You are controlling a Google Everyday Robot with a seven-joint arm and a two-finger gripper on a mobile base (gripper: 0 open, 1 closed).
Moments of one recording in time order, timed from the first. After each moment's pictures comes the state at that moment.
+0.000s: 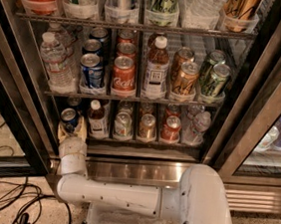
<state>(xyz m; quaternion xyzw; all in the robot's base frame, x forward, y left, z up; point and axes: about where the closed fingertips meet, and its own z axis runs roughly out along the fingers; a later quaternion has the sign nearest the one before) 0.683 0.230 0.596 -0.16 0.62 -0.01 0.77</state>
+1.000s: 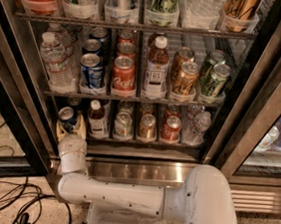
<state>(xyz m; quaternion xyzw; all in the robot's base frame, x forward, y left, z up) 0.674 0.238 0.620 -0.16 0.61 0.02 0.78</state>
